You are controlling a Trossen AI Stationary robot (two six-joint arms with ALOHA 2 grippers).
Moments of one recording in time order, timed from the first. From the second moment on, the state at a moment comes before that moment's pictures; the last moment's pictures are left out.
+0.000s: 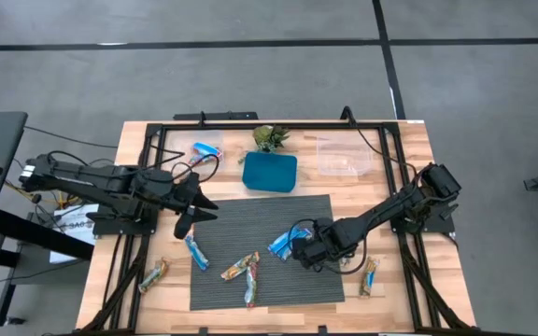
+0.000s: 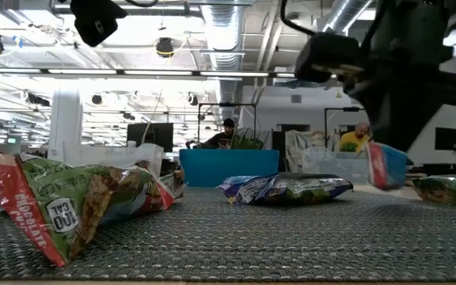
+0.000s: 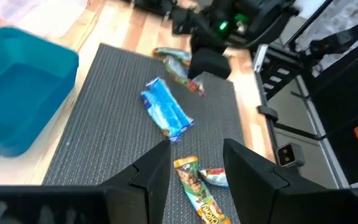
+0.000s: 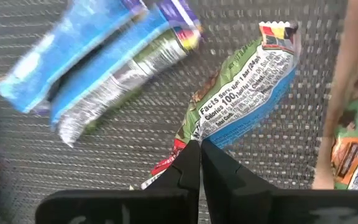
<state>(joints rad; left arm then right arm) -0.16 0.84 0.78 -0.43 0.00 -0.44 0.44 1.79 1.19 -0.81 0.08 1.92</state>
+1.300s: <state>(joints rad) 0.11 1.56 0.78 0.48 0.45 -0.89 0.36 1.79 1.53 -0.84 0.37 1.24</state>
